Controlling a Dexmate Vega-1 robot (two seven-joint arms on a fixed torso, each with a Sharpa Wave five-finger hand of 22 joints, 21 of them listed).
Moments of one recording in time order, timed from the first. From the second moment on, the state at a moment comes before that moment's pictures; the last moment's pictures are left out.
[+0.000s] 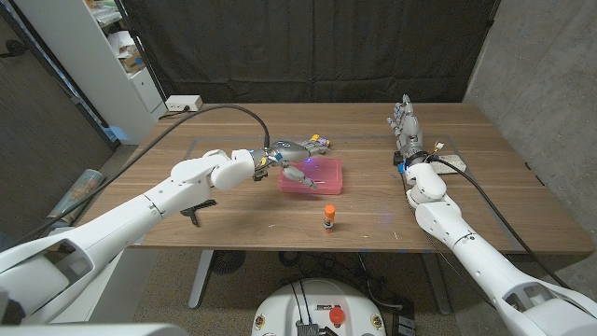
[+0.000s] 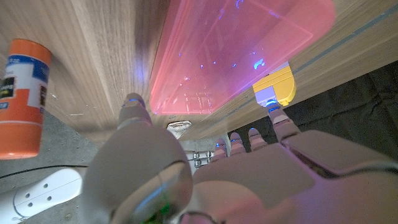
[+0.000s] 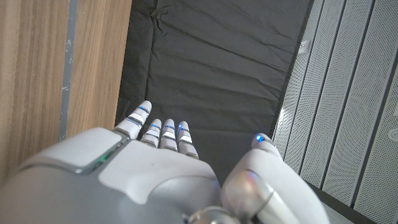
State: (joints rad) left arm 0.63 0.80 0.72 -1.71 0.68 -0.26 -0.18; left_hand 0.68 -0.12 0.06 -0.12 0.37 -0.15 -0.05 0.19 0.18 -0.17 0.02 0.22 0.23 -0.17 0.09 0.20 0.20 0.08 0.21 0.21 0.18; right arm -0.86 -0.40 -0.35 -1.35 0.58 0.39 -0.19; right_hand 0.19 -0.08 0.18 0.02 0.37 0.08 0.07 0.19 0.18 0.02 0.09 0.19 0.18 -0.05 0.05 0.20 0.21 0.13 0.01 0.18 0.17
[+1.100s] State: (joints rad) left arm 0.60 0.78 0.76 -1.63 0.67 -0.29 -0.18; left_hand 0.70 -0.11 0.06 -0.12 0.37 -0.14 -0.05 0.19 0.18 -0.17 0.02 0.23 0.23 -0.17 0.09 0.20 0.20 0.10 0.21 0.21 0.18; right arm -0.84 -0.40 -0.35 -1.33 0.58 0.37 -0.20; right_hand 0.19 -0.08 0.18 0.02 0.37 0.08 0.07 0.19 0.18 0.02 0.09 0.19 0.18 -0.05 0.05 0.20 0.21 0.13 0.01 0.18 0.17
